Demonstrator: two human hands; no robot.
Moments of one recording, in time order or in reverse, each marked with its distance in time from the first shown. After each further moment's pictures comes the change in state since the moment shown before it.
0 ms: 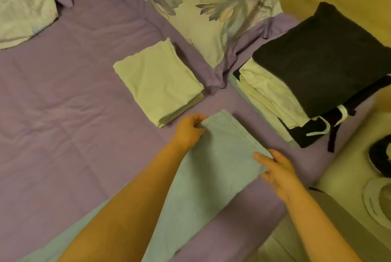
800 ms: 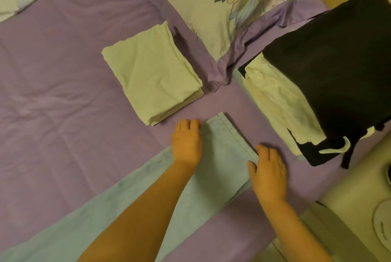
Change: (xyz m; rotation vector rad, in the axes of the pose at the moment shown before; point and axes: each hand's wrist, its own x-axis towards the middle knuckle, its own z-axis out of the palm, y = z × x) left_hand 0.032 -0.048 0.052 0.719 0.319 0.124; right_hand 0.049 0.016 0.014 -1.351 0.281 -0.468
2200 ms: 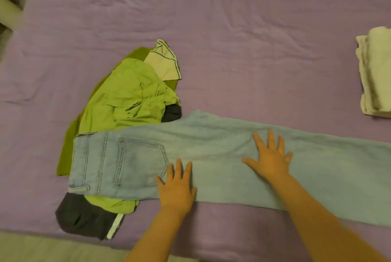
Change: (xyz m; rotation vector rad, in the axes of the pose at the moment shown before) left_hand -0.442 -0.358 -0.028 -0.023 -0.338 -0.783; right_hand -0.234 -0.305 0.172 -0.503 -0.487 -0.652
